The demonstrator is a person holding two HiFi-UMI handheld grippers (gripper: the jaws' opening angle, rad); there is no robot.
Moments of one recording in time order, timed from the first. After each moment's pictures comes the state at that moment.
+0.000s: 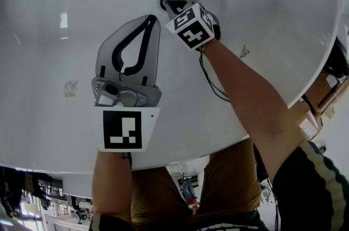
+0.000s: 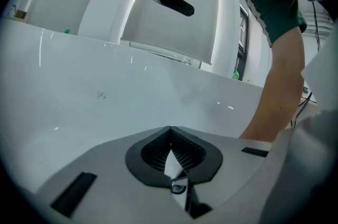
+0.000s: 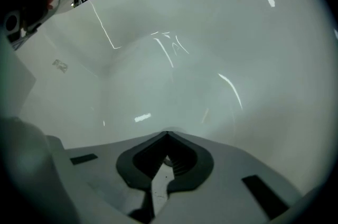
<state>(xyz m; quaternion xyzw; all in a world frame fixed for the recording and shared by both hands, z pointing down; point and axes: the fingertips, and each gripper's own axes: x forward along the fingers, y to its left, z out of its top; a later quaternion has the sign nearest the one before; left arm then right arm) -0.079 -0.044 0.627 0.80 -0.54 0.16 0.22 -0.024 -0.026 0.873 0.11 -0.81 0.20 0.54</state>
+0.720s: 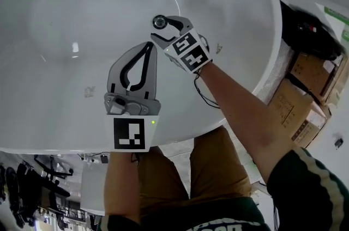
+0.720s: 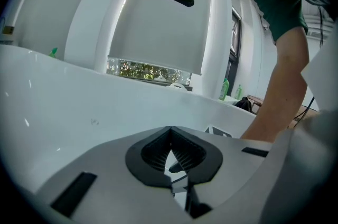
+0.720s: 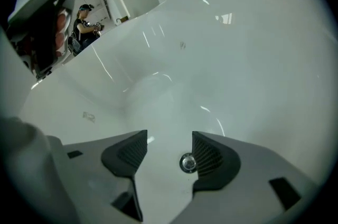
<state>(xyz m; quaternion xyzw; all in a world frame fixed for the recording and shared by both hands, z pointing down) -0.053 -0.051 0.522 0.82 -0.52 0.16 0.20 -0.034 -0.045 0.725 0.16 -0.85 0.27 0.42</state>
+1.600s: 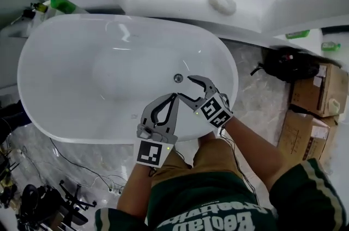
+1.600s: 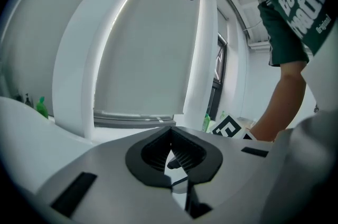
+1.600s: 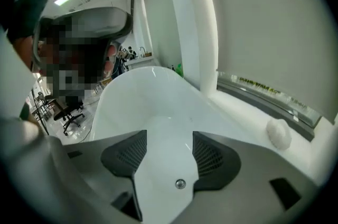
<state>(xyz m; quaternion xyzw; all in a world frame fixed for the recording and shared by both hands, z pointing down) -0.030 -0.048 0.234 0.85 -0.48 0.08 0.17 -0.009 -0.052 0.378 0.17 -0.91 0.14 0.34</state>
